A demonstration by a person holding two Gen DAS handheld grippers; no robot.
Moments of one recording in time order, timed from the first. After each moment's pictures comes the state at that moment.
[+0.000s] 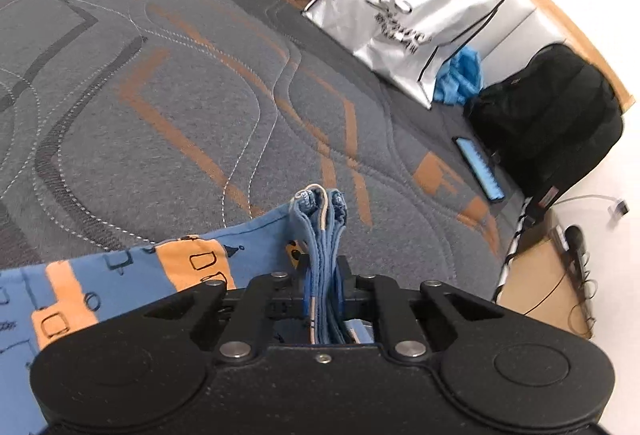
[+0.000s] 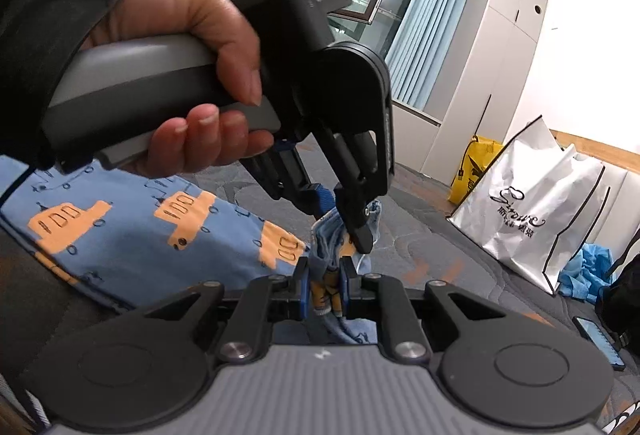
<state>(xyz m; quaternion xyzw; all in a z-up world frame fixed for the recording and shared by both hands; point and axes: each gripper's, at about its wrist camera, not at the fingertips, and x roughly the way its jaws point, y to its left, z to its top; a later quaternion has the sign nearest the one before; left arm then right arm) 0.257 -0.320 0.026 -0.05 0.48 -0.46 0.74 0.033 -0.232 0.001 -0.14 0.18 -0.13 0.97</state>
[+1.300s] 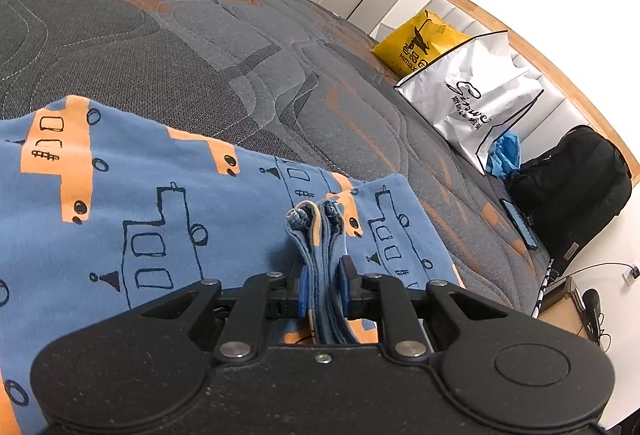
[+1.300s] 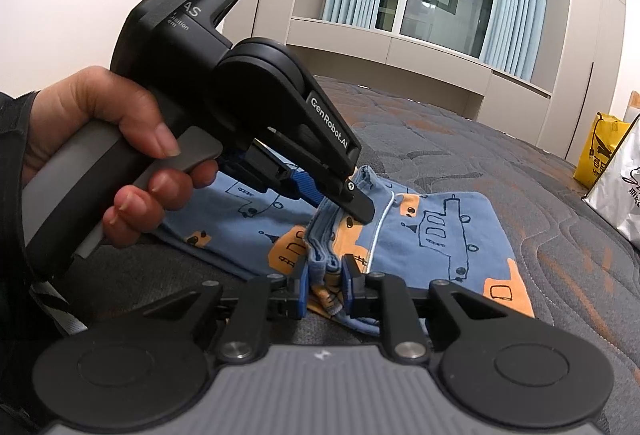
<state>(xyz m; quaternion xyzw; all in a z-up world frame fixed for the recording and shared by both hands) 0.242 -0.105 -0.026 -0.14 0.41 -0.39 0.81 0.046 -0.123 -0.005 -0.08 0.24 0.03 0.97</state>
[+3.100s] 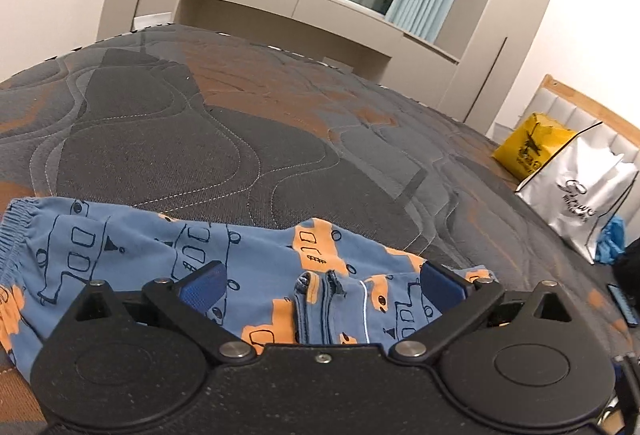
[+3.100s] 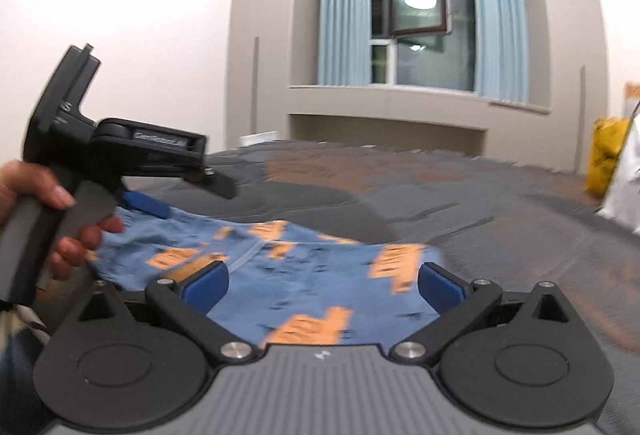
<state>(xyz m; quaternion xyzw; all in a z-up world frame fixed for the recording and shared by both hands) 0.217 0.006 0.030 -0.12 0.30 -0.18 0.93 0.028 -0.143 0.031 -0.02 0.14 0.04 0.99</state>
